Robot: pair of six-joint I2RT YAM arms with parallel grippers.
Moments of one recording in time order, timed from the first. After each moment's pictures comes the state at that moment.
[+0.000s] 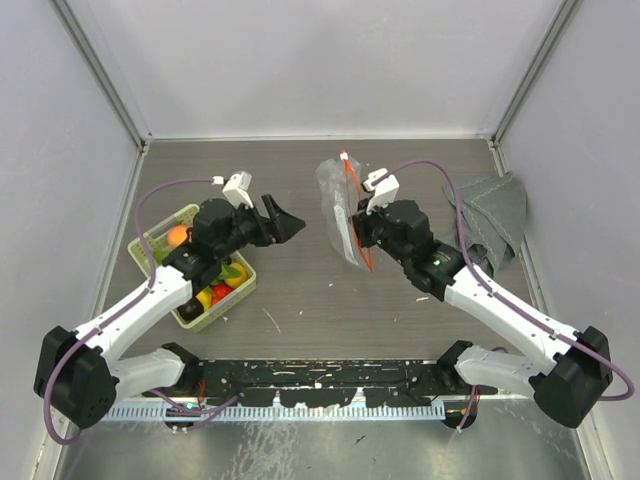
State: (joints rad) left arm -0.52 1.12 0.77 0.08 0.21 -0.69; right arm 0.67 1.08 0.86 -0.09 0.10 0.17
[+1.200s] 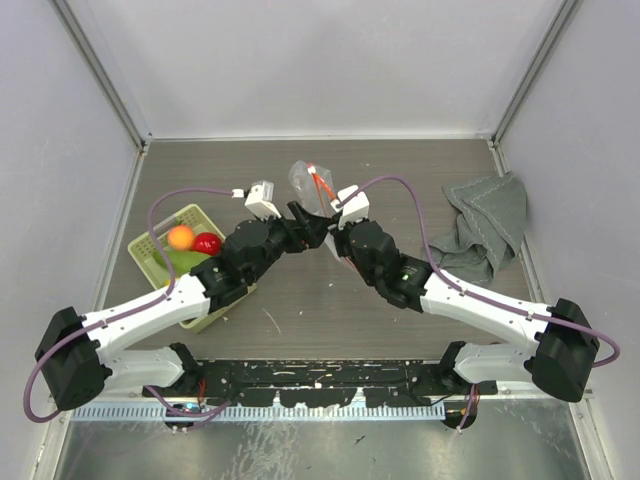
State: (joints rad) left arm -0.89 1.16 0.80 0.24 -0.29 -0.80; right arm 0.95 1.20 0.84 0.11 0.53 0.06
